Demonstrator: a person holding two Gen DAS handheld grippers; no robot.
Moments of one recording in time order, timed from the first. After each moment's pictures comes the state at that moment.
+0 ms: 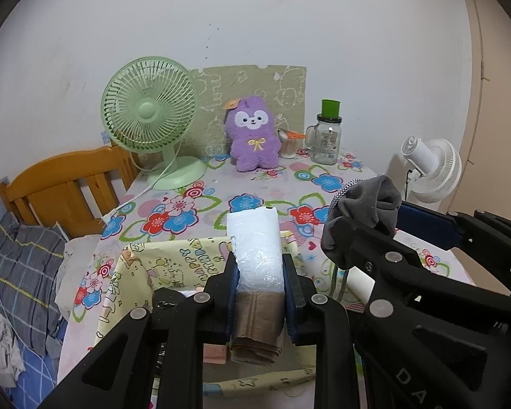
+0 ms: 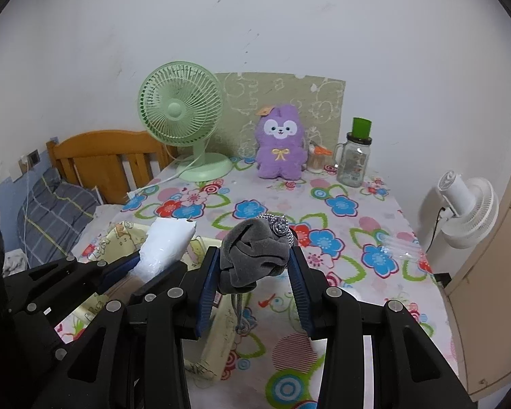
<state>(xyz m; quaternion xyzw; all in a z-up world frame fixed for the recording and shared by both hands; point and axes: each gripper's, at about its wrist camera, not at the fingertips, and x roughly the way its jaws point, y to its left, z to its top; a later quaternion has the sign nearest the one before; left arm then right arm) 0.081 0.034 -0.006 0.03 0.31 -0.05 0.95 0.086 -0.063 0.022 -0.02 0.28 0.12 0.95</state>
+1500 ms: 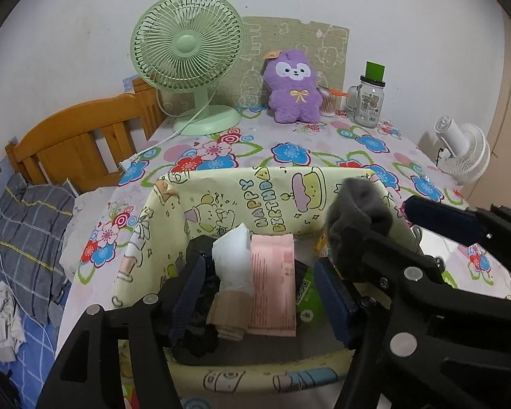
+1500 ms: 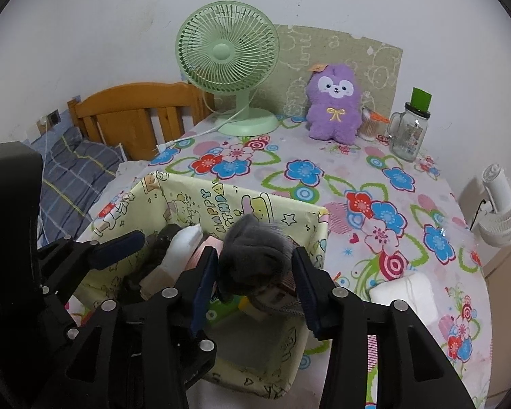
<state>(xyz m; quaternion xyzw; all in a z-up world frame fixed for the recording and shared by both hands) 0.091 0.088 -0.057 0.00 0.38 -0.01 0.93 0.110 0.001 -0.026 -0.06 0.35 0.18 0.92</state>
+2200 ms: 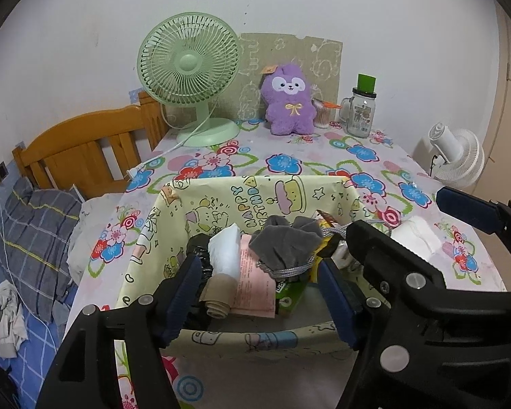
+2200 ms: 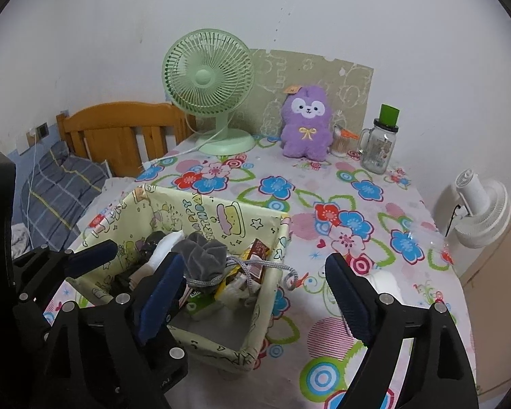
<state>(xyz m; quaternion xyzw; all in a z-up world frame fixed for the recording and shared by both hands) 0.065 0.074 -0.039 0.01 0.35 0.00 0.94 0.080 -0.023 -0.010 -0.05 0.30 0.14 0.94</state>
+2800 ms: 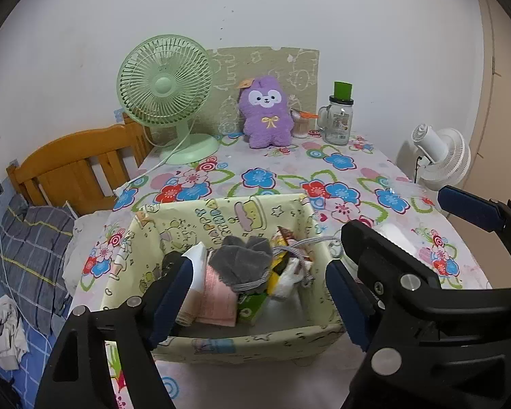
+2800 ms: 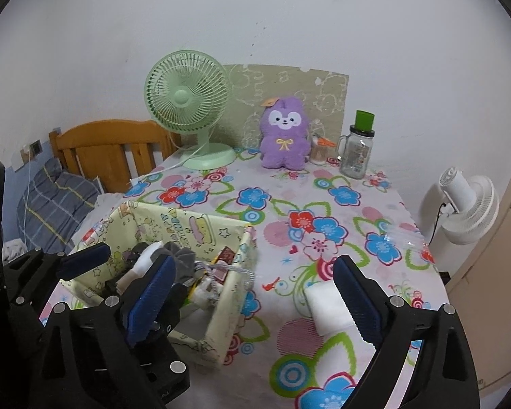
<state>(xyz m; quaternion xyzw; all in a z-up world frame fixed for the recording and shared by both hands) 0.058 0.037 -0.020 0.02 0.34 -0.02 0.94 0.070 -0.062 0.006 -0.03 0.28 0.12 0.95</state>
